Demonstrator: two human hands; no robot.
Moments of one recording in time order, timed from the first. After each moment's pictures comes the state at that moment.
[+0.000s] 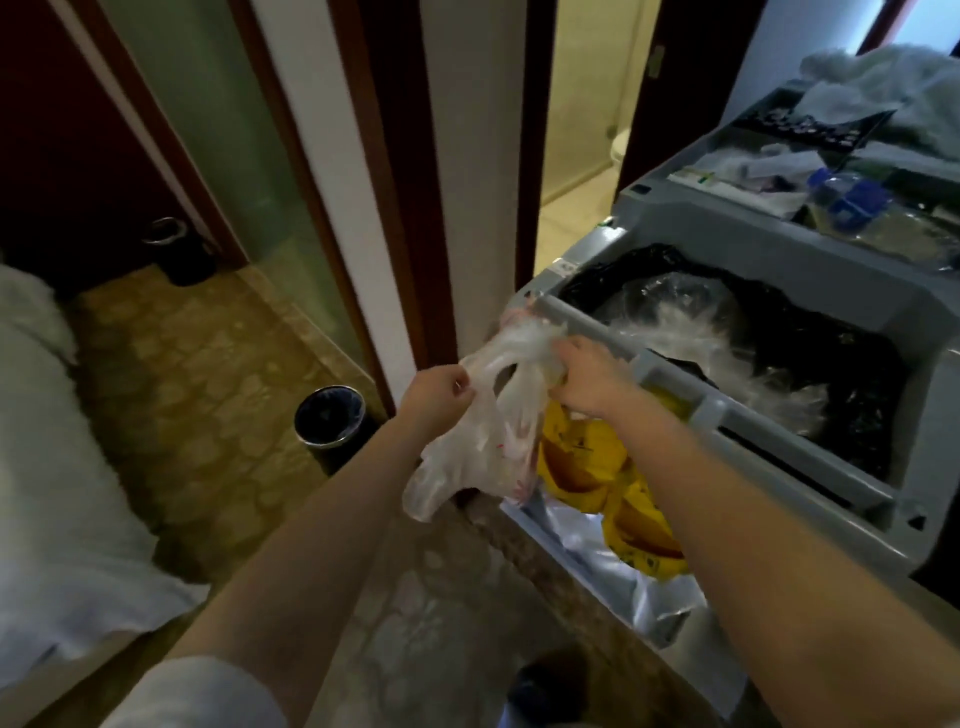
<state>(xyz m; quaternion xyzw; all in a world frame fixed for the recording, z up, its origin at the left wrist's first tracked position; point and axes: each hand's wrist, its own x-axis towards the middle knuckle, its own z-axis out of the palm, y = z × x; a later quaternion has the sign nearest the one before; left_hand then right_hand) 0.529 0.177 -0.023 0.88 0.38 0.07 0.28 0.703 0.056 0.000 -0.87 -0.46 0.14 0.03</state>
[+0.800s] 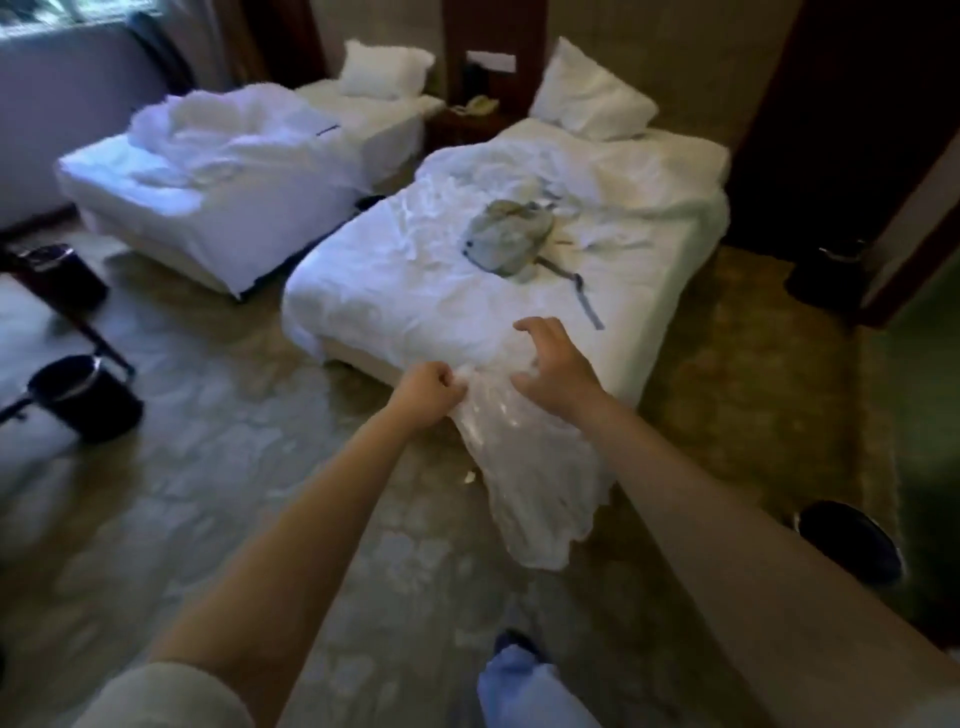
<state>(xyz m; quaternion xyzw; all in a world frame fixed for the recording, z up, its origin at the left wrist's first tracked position) -0.224 0.138 -0.018 0.41 0.84 0.28 0.21 -0.069 0.250 0.005 -0.32 -0.89 0.29 0.15</state>
